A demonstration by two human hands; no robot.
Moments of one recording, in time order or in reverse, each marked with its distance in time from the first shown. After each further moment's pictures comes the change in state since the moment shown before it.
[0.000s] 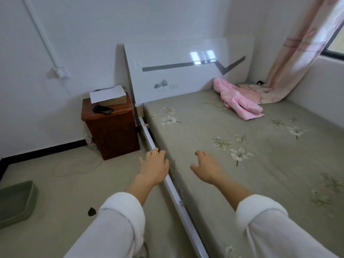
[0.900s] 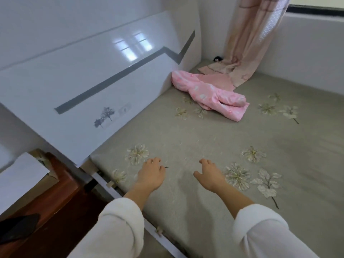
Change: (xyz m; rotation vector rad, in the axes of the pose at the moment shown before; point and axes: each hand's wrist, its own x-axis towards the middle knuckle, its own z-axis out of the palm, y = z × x) left_hand 0.605 -0.036 -0.002 -0.017 -0.371 0.299; right_hand 0.484 0.036 -0.033 0.288 -0.004 0.552
